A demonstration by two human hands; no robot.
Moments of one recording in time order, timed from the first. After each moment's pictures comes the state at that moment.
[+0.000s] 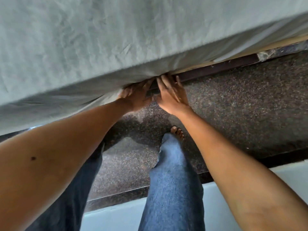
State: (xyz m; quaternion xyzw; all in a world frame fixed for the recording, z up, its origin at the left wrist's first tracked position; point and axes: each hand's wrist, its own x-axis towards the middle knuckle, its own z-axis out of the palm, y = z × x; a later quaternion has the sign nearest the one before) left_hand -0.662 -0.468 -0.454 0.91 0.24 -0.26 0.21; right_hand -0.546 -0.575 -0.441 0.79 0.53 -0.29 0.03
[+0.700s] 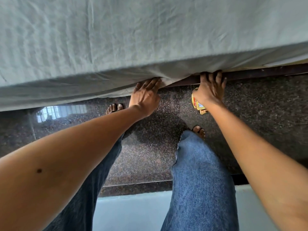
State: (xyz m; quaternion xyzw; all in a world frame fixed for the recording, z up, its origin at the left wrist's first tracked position) left_hand -0.784 -0.448 -0.443 0.89 0.35 -0.18 0.22; right_hand -0.590 -0.539 -0.449 0.87 0.39 -0.27 0.11
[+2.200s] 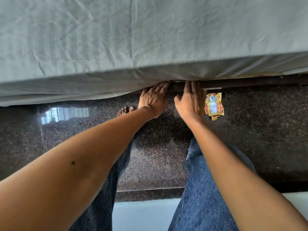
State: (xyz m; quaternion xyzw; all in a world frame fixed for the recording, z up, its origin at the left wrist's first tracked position) left_hand -0.822 -0.432 -0.448 0.87 0.38 -0.23 0.22; right_hand -0.711 -0.506 -0.441 0.88 0.40 -0.24 0.00
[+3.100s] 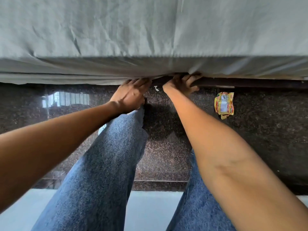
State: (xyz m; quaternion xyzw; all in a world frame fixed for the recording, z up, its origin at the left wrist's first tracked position) left_hand -0.951 -0.383 -0.430 0.93 0.29 -0.15 0.18; right_hand -0.794 -0.420 -0.455 0.88 0.29 -0.32 0.20
